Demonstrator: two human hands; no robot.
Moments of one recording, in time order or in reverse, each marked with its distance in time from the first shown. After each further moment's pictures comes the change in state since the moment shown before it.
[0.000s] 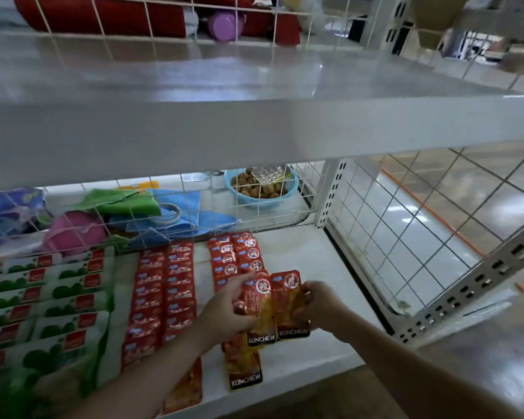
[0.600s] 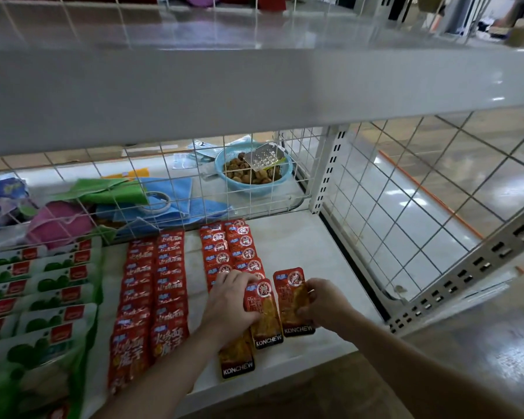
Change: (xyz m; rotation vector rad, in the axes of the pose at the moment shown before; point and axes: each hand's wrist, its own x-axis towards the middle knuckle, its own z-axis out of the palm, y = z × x) left_hand 0.023 -0.025 0.036 0.730 0.251 0.119; right_hand 0.005 0.037 -0.004 -0.035 0.014 0.011
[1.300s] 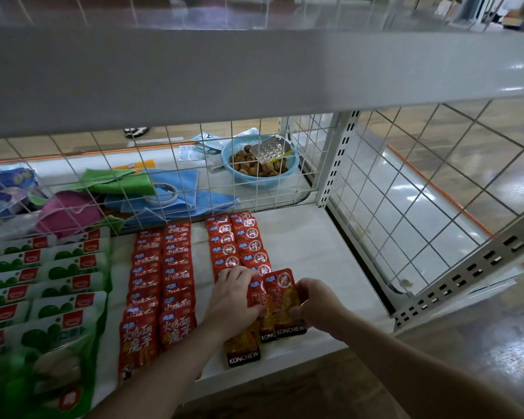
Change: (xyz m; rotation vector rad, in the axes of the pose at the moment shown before) left_hand -0.007 -0.009 0.005 0.053 -0.035 -0.024; right_hand -0.010 -0.009 0.022 -0.075 -0.074 -0.076
